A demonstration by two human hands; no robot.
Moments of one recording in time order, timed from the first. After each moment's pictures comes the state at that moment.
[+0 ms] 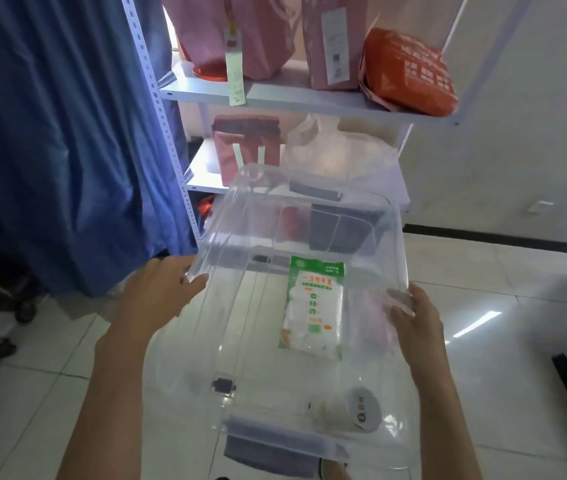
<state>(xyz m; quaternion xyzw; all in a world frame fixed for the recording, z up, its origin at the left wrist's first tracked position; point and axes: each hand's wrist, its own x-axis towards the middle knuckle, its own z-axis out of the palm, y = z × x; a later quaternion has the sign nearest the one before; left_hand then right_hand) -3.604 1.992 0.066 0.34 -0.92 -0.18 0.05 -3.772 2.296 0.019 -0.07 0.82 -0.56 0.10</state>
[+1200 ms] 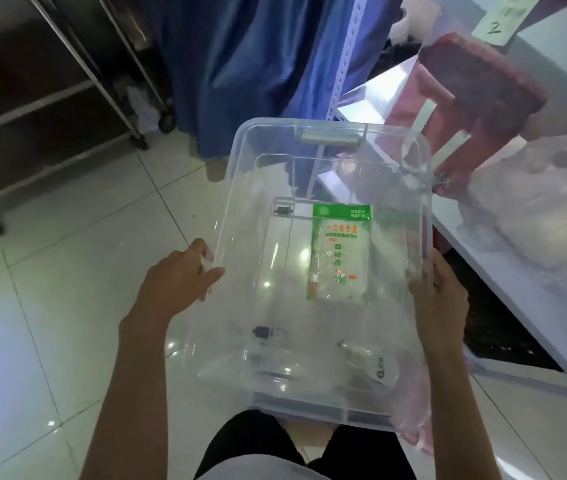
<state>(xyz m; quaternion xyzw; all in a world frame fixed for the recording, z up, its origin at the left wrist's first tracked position) -3.724 1.924 -0.075 0.68 -0.68 -0.29 -0.02 -4.072 2.005 -0.084 -0.37 0.79 -0.40 0.29</state>
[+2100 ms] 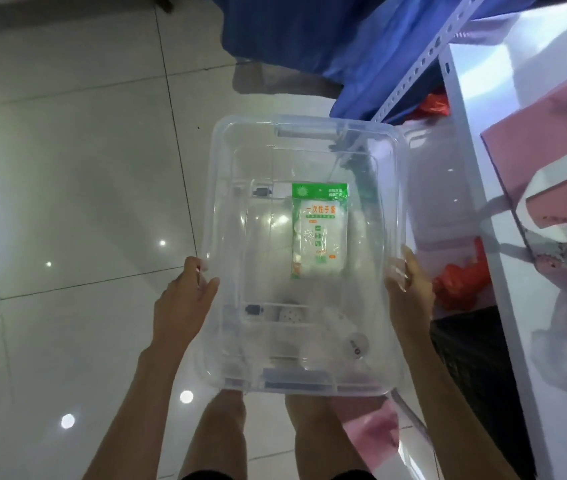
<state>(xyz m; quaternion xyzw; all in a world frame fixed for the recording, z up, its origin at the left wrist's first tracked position) -3.838 1.918 -0.328 0.84 -0.44 -0.31 0.10 -4.155 1.820 -0.337 -0.47 0.74 -0.21 0.43</state>
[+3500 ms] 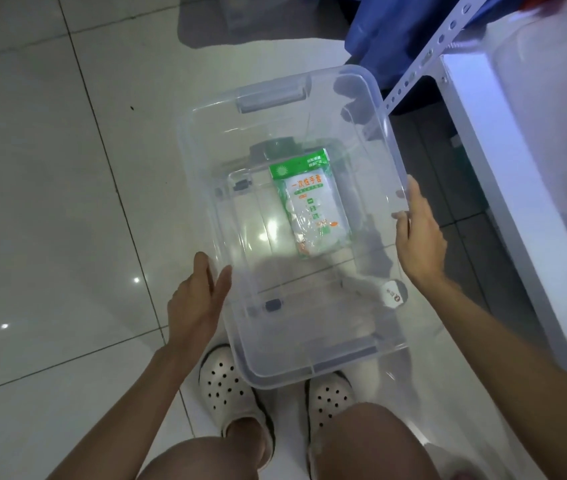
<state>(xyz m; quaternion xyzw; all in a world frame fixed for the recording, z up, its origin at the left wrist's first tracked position) -3.794 1.832 -0.730 0.79 -0.50 -0.31 0.15 -4.107 1.699 -0.745 -0.64 0.73 -0.12 0.22</state>
